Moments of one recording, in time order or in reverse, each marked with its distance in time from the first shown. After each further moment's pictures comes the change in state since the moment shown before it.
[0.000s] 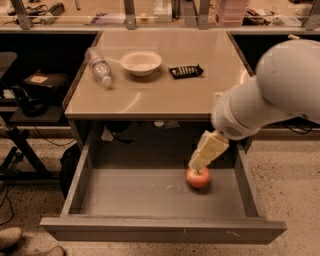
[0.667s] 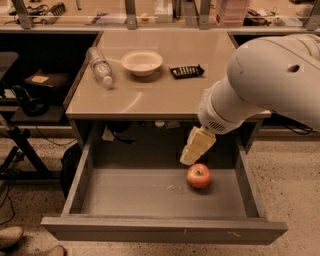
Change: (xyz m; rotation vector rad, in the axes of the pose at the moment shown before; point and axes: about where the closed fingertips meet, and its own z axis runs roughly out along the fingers) arm -0.017 -0.009 0.019 0.020 0.071 -0.028
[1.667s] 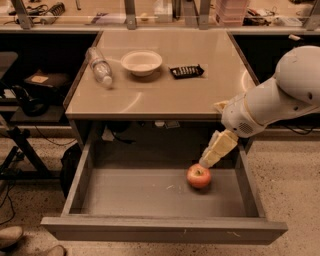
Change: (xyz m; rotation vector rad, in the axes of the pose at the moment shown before) arm 0.046 -0.006 0.029 -0.256 -0.226 0.065
